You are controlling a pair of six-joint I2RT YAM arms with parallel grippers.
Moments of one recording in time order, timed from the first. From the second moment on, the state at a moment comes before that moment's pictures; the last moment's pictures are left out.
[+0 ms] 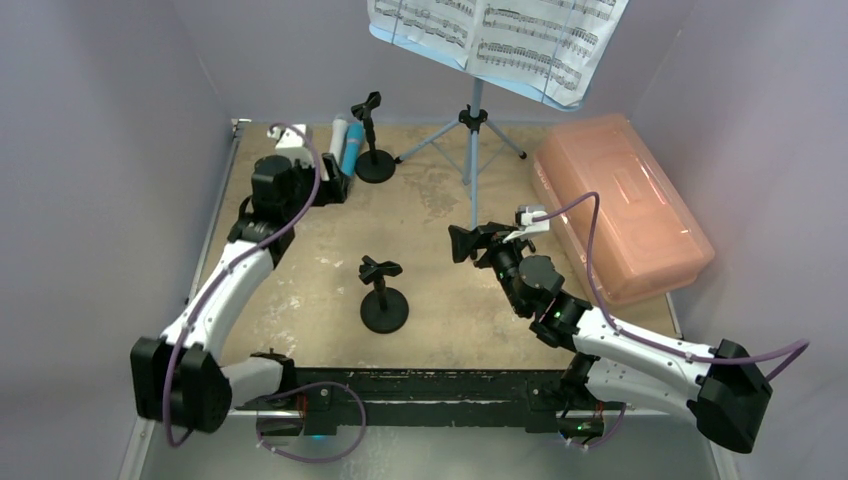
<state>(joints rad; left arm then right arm) -0.20 1.25 0.98 -0.06 0.08 -0.25 0.91 0.95 0.48 0.50 0.54 0.41</state>
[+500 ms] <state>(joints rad) -0.19 0.86 0.67 -0.24 0.05 -0.35 0.91 0.98 0.46 0.56 0.53 0.40</state>
